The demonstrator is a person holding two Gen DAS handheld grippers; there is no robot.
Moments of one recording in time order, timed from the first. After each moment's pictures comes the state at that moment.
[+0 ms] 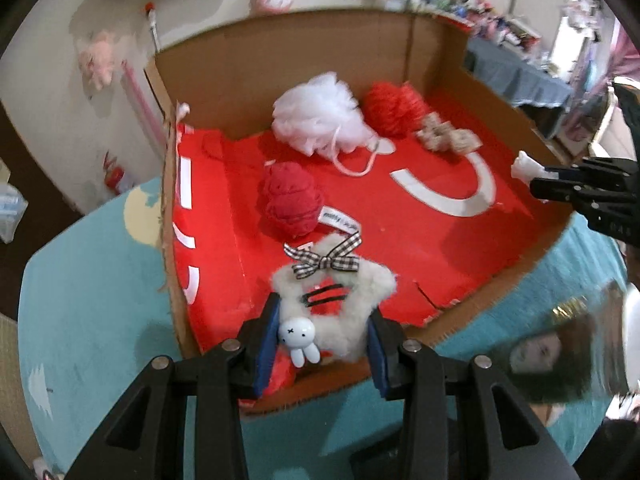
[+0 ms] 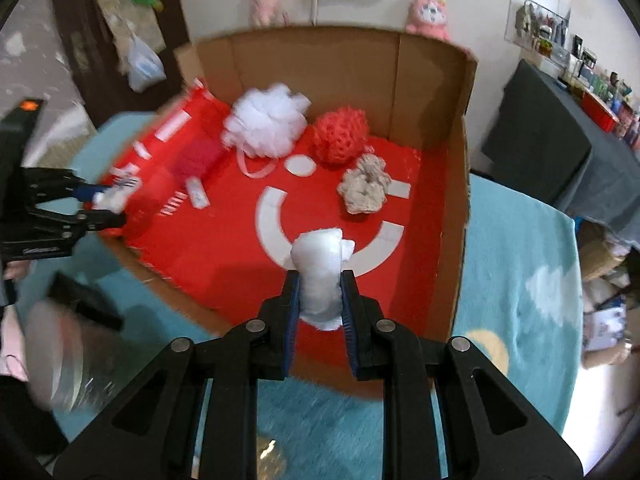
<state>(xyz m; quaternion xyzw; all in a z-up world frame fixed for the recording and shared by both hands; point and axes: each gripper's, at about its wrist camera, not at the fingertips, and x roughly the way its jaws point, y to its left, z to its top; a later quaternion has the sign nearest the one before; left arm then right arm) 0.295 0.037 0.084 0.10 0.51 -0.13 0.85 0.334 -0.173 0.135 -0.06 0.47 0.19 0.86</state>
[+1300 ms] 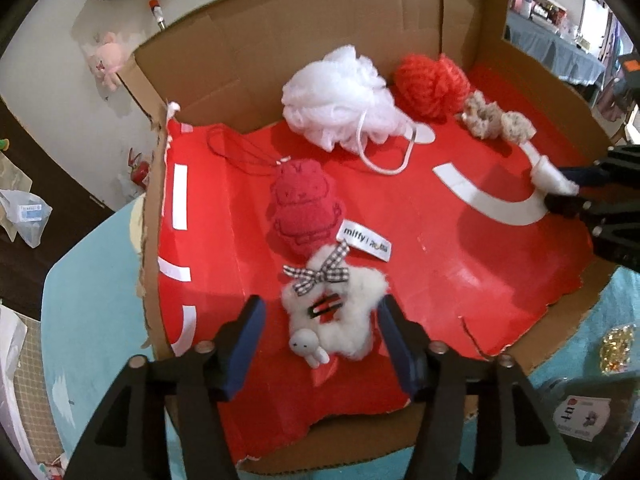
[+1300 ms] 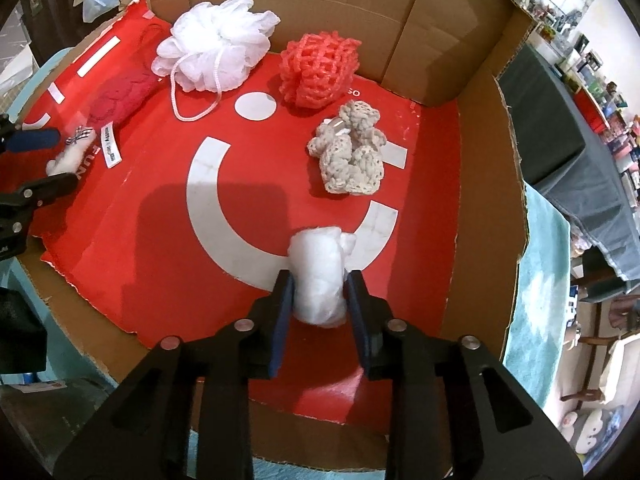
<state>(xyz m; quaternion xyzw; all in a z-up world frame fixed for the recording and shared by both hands) 0.321 0.015 0.066 0.15 0.52 -0.07 0.84 0.380 -0.142 0.084 -0.15 0.55 0.12 0.81</state>
